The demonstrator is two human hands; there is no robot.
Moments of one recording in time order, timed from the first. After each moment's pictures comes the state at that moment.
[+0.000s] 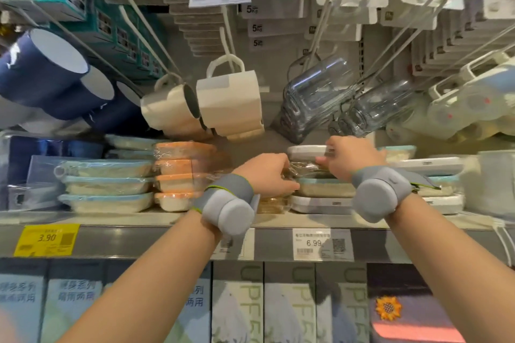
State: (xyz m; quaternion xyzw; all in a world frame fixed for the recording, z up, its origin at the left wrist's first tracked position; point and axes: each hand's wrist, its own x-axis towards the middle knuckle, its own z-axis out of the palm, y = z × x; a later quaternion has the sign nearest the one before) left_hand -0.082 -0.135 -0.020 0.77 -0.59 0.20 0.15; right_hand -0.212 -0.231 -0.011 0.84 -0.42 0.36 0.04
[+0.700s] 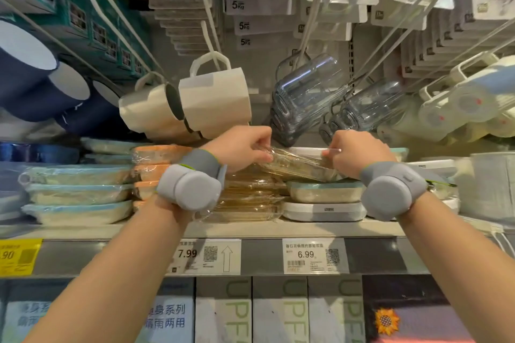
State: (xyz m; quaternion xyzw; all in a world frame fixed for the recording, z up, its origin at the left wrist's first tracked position) left_hand -0.061 -0.120 0.015 0.69 -0.64 0.22 0.24; right_hand -0.221 -0.245 0.000 0.84 -0.40 0.37 0.06
